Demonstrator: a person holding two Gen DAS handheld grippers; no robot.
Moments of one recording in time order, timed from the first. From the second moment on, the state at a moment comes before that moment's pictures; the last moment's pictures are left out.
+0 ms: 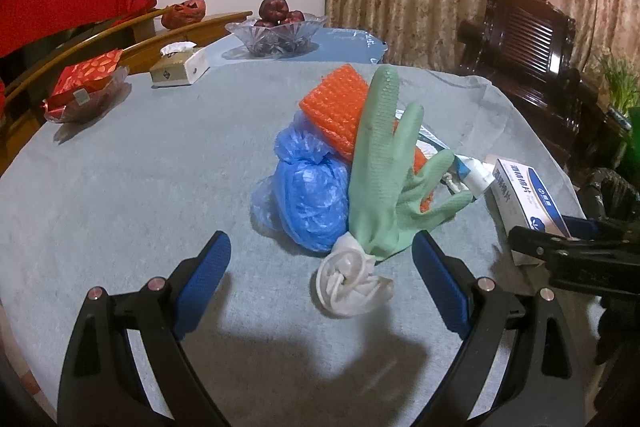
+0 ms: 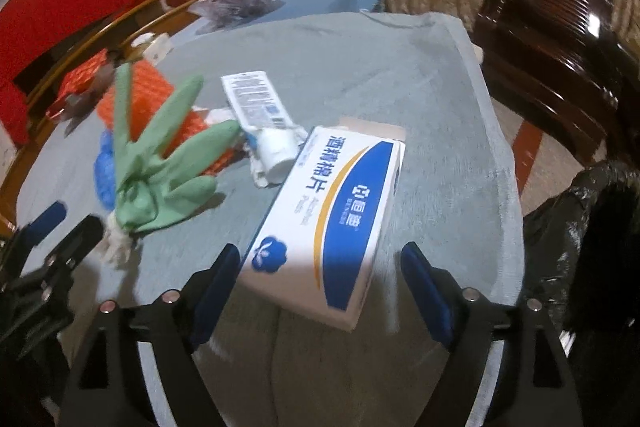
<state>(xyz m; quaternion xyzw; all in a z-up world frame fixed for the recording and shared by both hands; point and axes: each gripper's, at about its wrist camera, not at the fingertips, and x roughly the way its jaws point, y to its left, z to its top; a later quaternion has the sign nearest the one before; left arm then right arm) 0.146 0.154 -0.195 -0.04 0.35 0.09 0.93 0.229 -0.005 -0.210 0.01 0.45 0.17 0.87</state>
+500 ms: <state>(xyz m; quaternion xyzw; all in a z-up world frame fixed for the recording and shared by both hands) 0.151 0.153 -0.202 -0.05 0.36 0.08 0.93 0.227 -0.013 -0.211 0.00 0.44 0.15 0.88</state>
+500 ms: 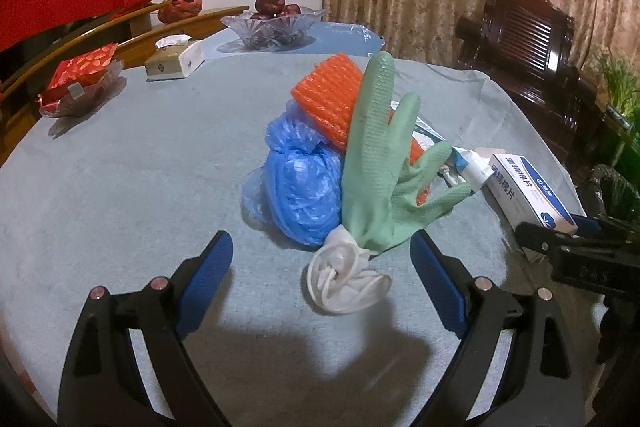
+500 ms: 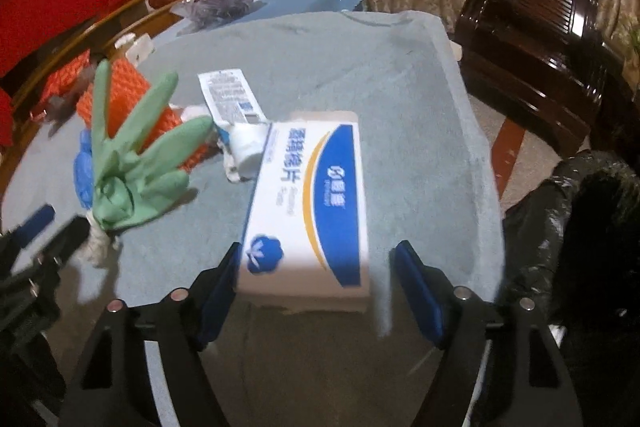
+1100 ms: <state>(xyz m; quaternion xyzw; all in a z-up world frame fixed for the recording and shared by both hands) 0.151 0.130 -0.217 -0.05 0.41 0.04 0.91 0.217 -0.018 -0.197 -0.01 0.42 0.17 0.89</state>
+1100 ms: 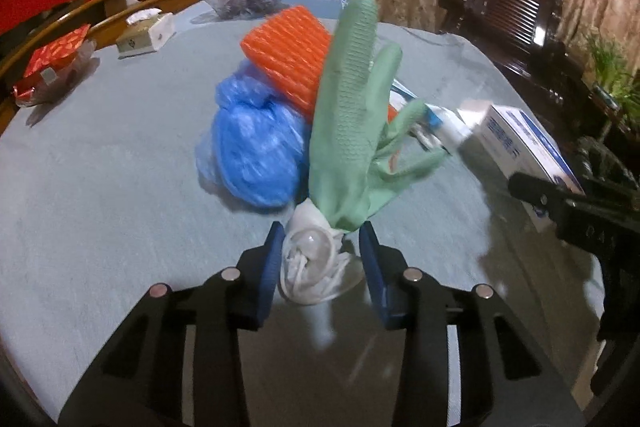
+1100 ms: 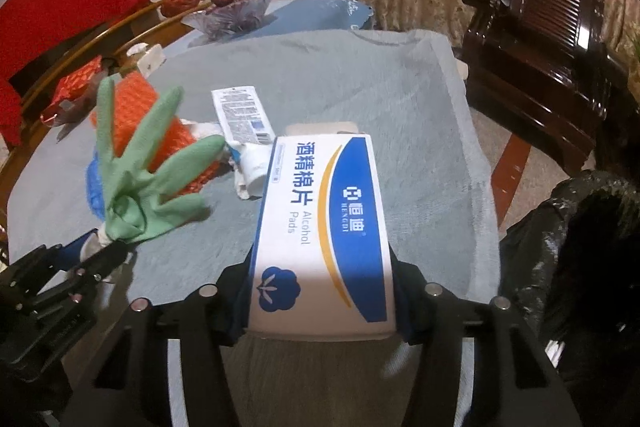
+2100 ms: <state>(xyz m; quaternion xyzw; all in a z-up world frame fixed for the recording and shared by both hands) 0.155 0.116 -0.193 -0.06 0.40 0.05 0.91 0.195 -0.050 -0.163 0.01 0.39 0.17 0.90</state>
